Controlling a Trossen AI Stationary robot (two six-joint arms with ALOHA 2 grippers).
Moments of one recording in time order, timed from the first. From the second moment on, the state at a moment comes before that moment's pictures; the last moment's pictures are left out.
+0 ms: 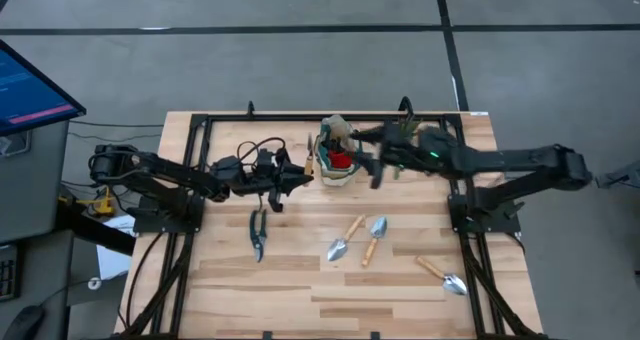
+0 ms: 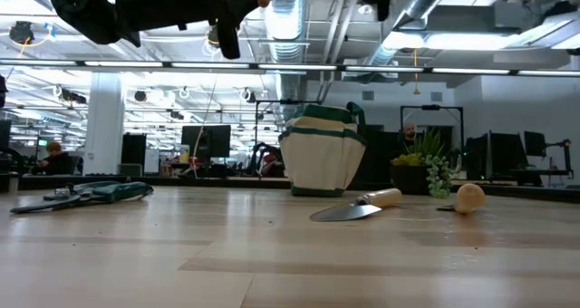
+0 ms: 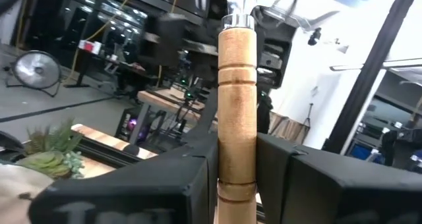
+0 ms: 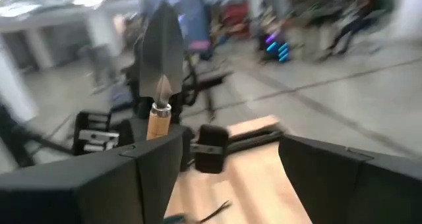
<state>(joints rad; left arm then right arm) 0.03 1.38 0.53 1.13 -0.03 -0.39 -0.10 1.20 0.92 0.26 0.09 0.16</state>
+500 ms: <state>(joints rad) 0.03 1.38 0.53 1.15 0.02 -0.34 -0.22 1.51 1.21 0.21 -0.43 0.15</state>
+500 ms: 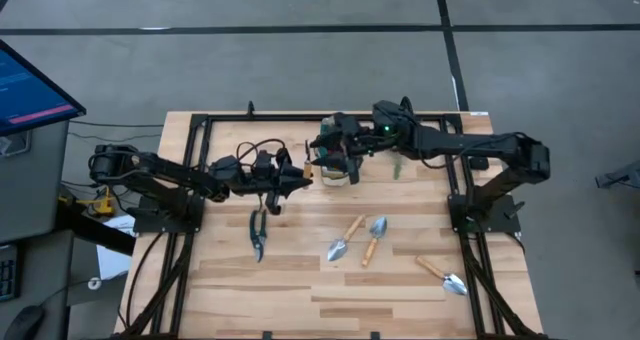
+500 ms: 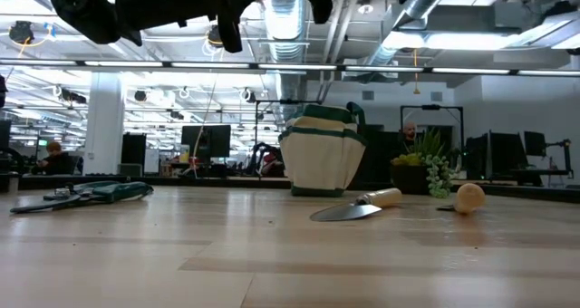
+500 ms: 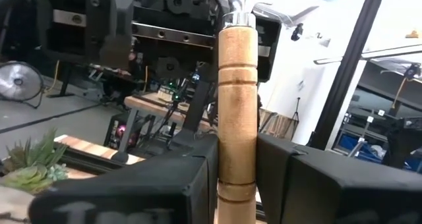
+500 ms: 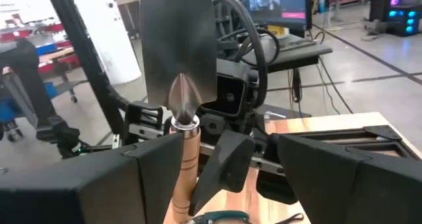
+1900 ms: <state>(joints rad) 0.05 1.38 0.53 1.17 0.06 -0.33 -0.19 1.59 1.22 0.38 -0.50 0.18</state>
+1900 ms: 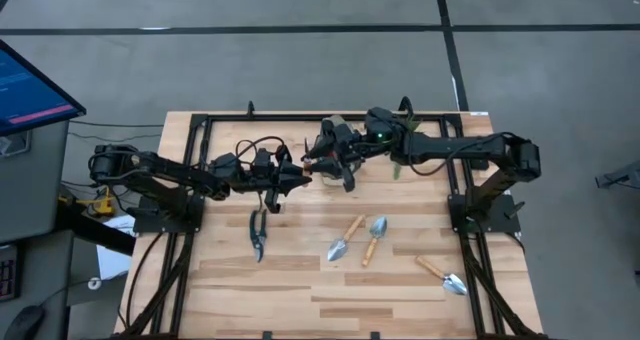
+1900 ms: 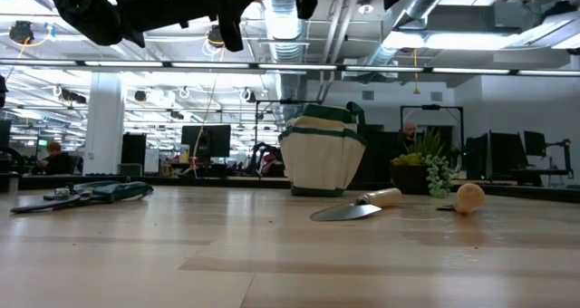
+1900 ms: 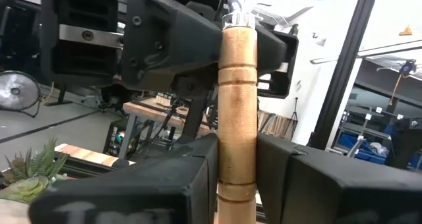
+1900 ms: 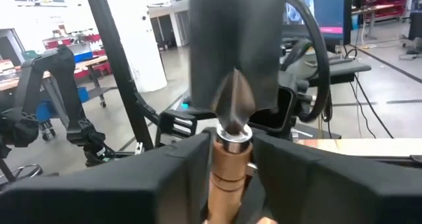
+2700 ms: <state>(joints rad) 0.07 1.38 0.53 0.95 0.06 -0.44 -0.31 1.57 1.22 0.32 -0.55 0.12</state>
